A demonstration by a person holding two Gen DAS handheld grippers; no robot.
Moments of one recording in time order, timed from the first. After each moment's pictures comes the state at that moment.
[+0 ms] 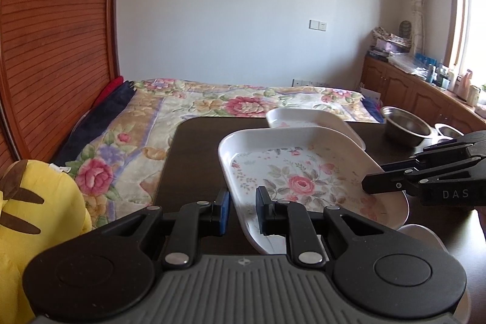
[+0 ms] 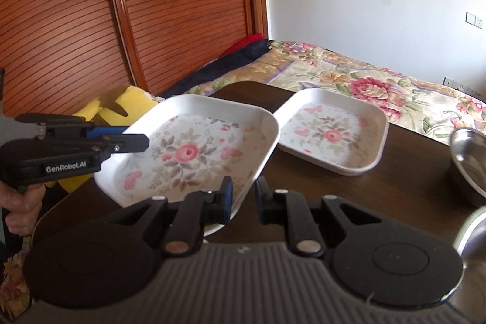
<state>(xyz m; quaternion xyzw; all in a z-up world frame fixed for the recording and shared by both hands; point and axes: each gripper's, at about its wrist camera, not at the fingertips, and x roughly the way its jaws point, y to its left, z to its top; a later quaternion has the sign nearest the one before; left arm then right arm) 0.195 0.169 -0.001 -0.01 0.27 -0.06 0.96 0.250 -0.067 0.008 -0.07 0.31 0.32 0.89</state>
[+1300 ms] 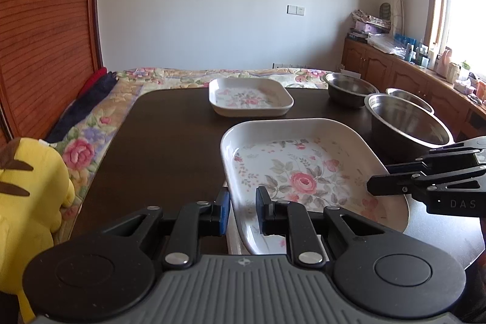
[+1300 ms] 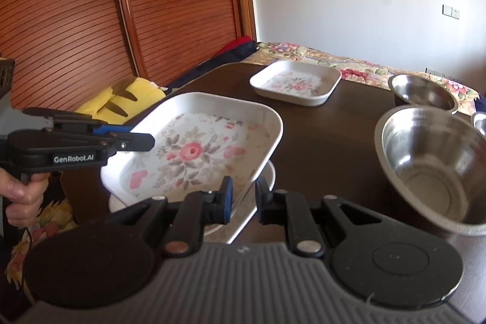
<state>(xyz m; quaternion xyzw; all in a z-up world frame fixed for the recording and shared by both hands) 0.112 0.098 -0.011 0.01 0.29 -0.08 0.95 0.161 -0.145 -0.006 -0.05 0.30 0.31 0.90</state>
